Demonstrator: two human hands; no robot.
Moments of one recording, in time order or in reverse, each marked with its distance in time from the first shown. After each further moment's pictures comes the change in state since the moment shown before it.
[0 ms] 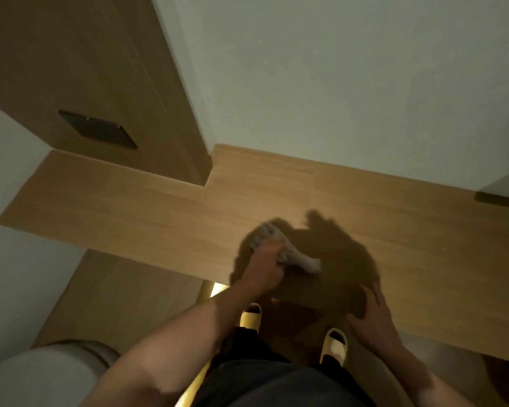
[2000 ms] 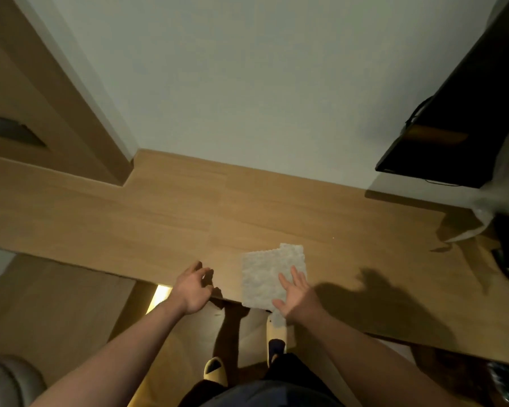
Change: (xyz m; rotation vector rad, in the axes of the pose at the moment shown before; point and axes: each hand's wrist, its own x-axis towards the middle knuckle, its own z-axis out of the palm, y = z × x) left_hand -0.047 0.083 0.119 0.270 -0.090 -0.371; right_hand 0.036 0.100 -0.091 -0.417 -0.249 -0.225
